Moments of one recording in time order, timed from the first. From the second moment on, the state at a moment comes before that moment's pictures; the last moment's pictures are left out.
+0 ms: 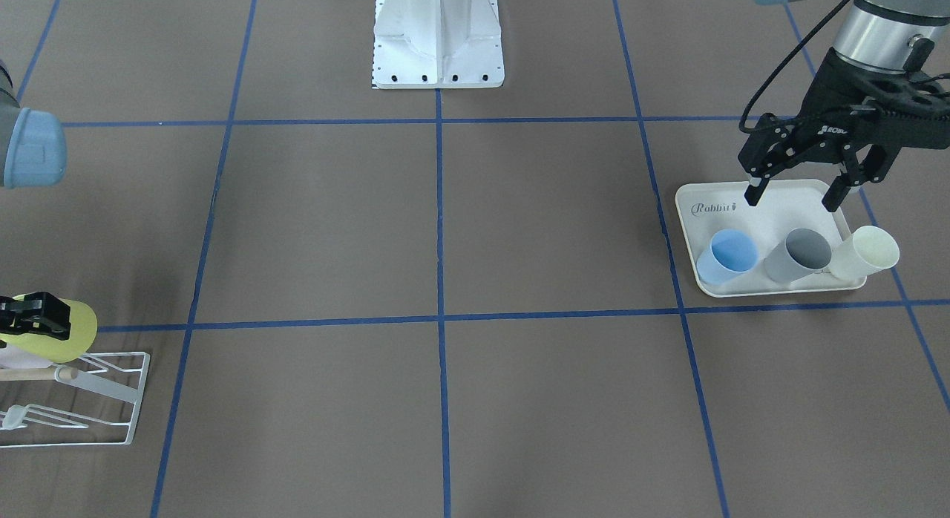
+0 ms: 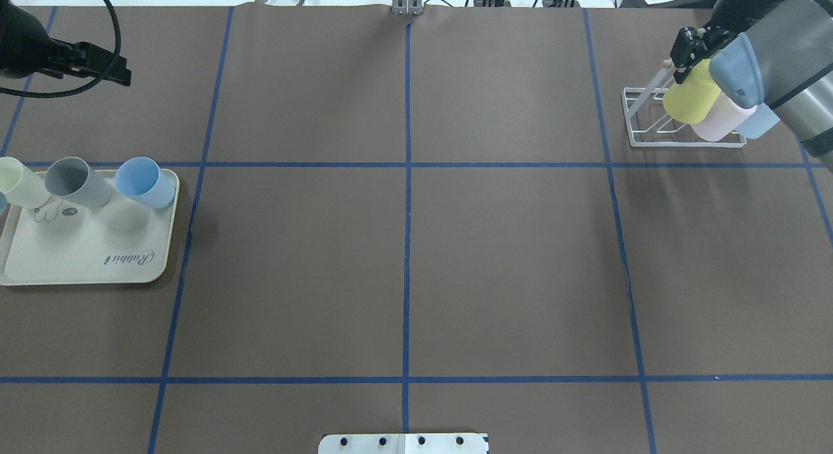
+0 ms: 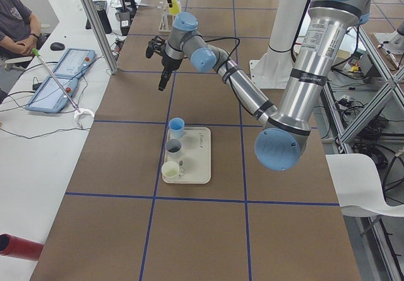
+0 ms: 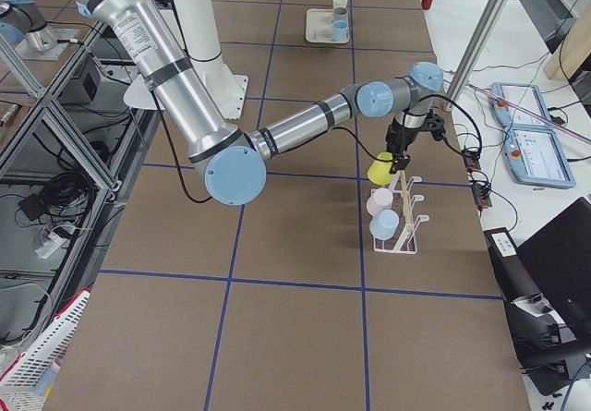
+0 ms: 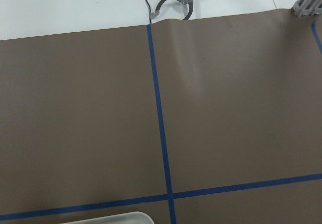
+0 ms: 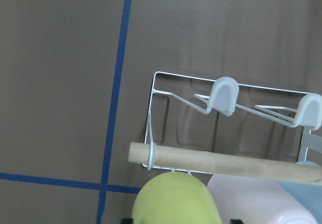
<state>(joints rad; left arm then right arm) -1.07 -1.86 -2.05 -1.63 -1.99 -0.74 1.20 -1.01 1.46 -1.77 2.24 0.32</state>
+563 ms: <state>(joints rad) -1.07 -1.86 -2.05 -1.63 -1.99 -0.74 1.19 -1.01 1.44 -1.77 2.24 0.31</state>
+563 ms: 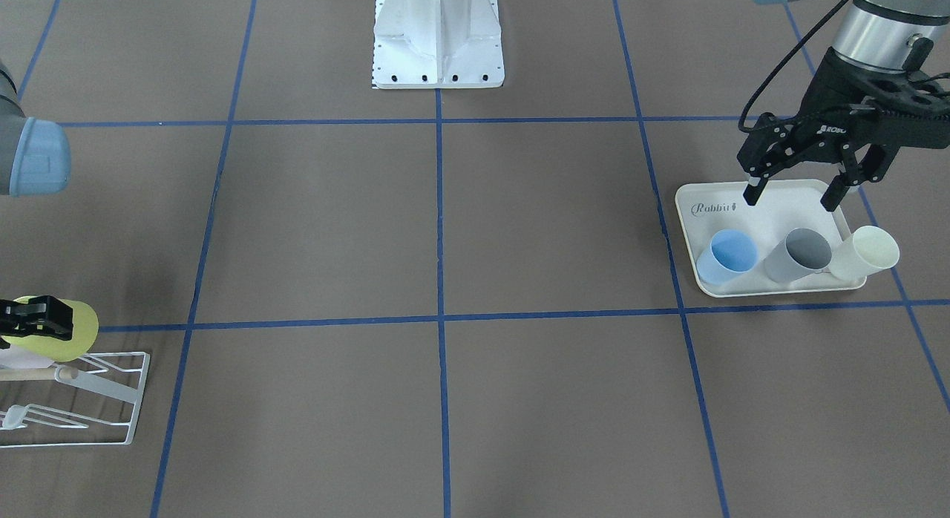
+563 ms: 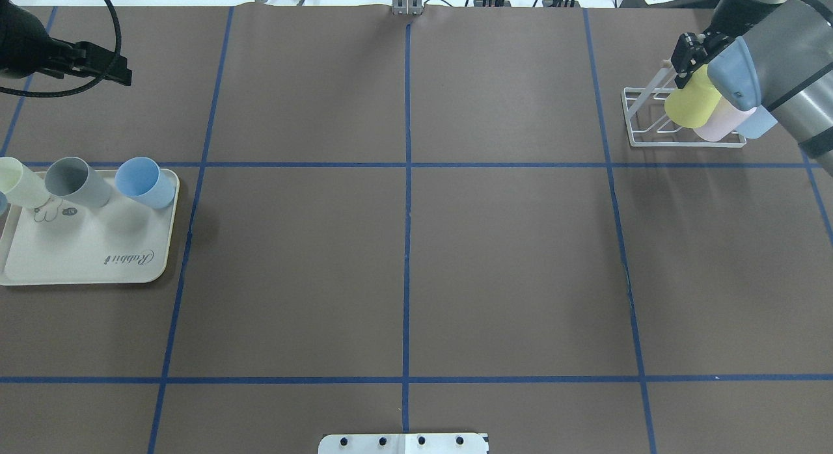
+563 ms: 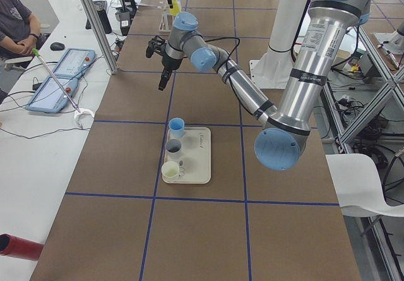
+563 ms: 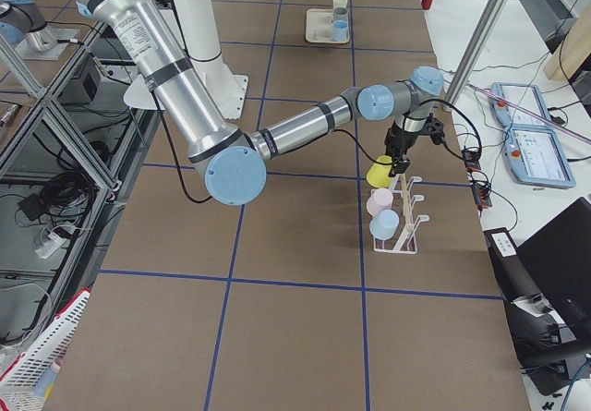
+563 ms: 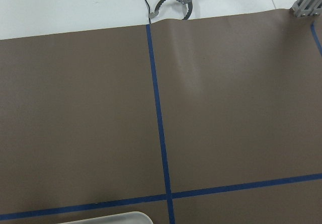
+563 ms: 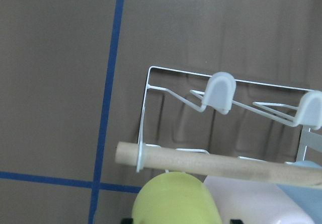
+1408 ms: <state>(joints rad) -1.07 -1.86 -2.05 -1.63 -1.99 -0.74 1.20 -1.01 1.43 -1.75 2.24 0.31</state>
